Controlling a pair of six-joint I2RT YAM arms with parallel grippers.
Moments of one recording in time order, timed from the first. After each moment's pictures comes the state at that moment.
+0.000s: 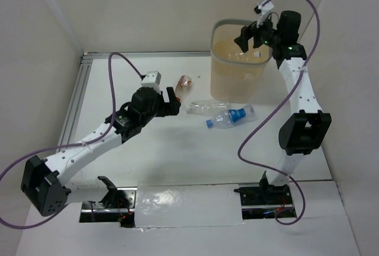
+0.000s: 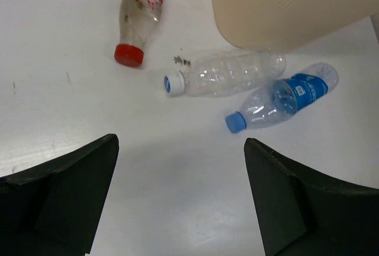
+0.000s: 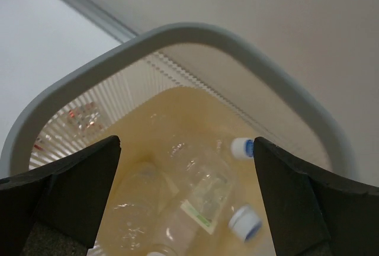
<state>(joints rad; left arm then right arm) -0.70 1.18 0.95 -0.21 -0.28 -0.58 0.00 1.77 1.82 -0.28 -0.62 -0.33</state>
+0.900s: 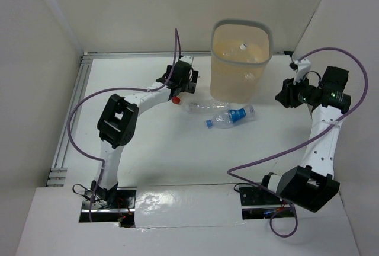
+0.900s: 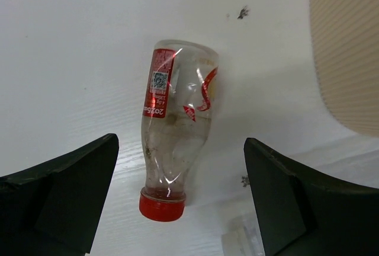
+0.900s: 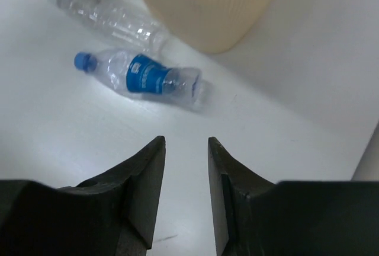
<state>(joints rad) -0.56 2.11 1.66 -0.16 -0.32 -0.19 -0.47 1.21 1.37 -0.93 -0.76 -0.63</state>
